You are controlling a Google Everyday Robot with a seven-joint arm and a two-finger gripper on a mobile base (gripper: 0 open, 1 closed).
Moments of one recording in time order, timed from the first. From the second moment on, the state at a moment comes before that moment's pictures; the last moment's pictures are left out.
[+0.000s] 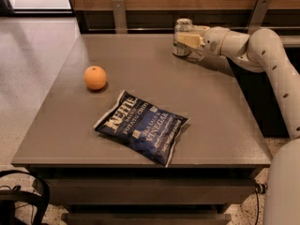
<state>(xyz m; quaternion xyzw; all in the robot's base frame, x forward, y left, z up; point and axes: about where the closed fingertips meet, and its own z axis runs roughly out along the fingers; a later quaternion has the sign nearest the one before) 0.823 -0.152 0.894 -0.31 0.65 0.30 0.62</state>
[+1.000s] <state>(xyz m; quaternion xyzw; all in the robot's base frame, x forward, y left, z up) 0.745 -0.207 0.982 -0.31 0.64 0.27 0.65</state>
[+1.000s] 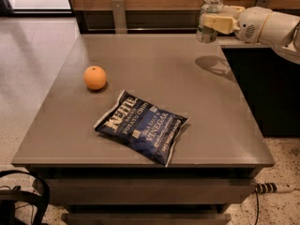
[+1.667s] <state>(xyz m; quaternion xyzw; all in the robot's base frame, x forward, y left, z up) 0.649 -0.230 1.002 -0.30 0.66 0.28 0.63</state>
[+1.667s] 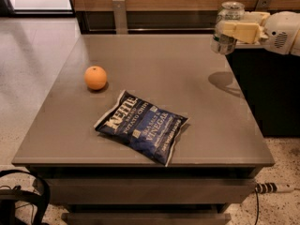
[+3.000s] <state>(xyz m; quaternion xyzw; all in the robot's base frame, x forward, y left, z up) 0.492 -0.194 0.908 -0.30 0.66 0.35 0.60</state>
